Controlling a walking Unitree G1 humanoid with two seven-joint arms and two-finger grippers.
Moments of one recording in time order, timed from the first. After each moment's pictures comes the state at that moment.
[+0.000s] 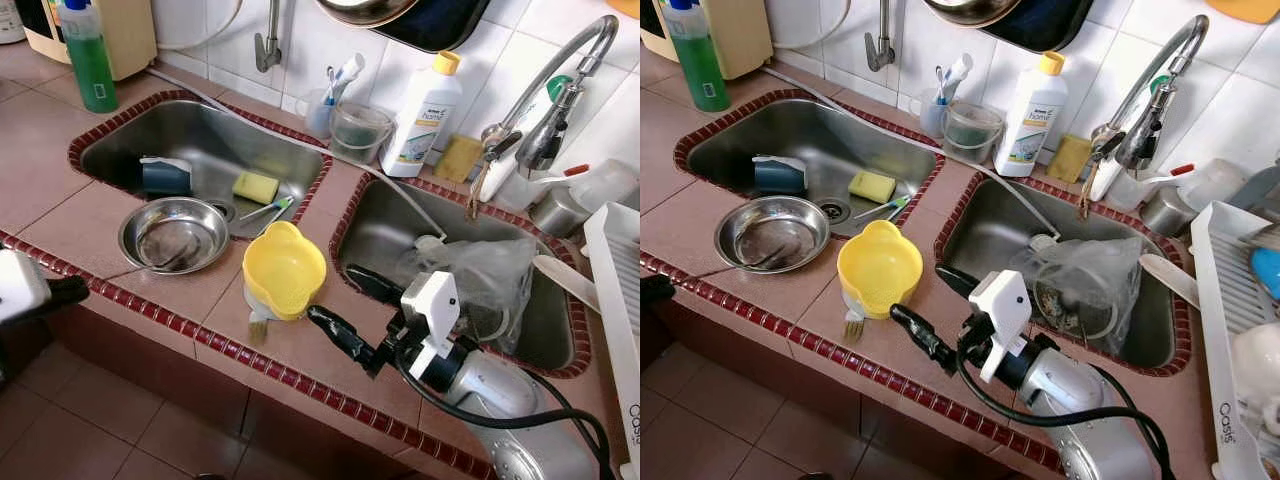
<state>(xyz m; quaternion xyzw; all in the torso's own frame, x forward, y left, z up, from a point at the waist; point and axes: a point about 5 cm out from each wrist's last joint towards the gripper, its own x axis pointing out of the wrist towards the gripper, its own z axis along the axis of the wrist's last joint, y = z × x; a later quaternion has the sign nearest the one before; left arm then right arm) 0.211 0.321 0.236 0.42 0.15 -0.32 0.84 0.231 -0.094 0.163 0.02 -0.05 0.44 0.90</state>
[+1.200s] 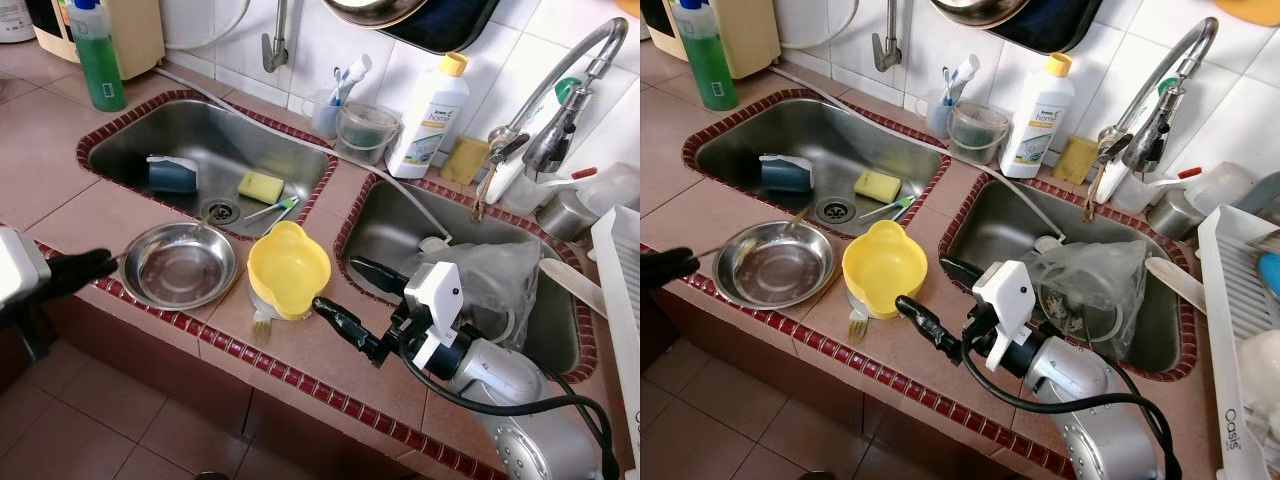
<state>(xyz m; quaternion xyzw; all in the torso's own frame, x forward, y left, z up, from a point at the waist) 0.220 0.297 0.248 0.34 0.01 -0.32 0.89 0.238 -0.099 0.165 0.00 -0.06 0.44 0.90</state>
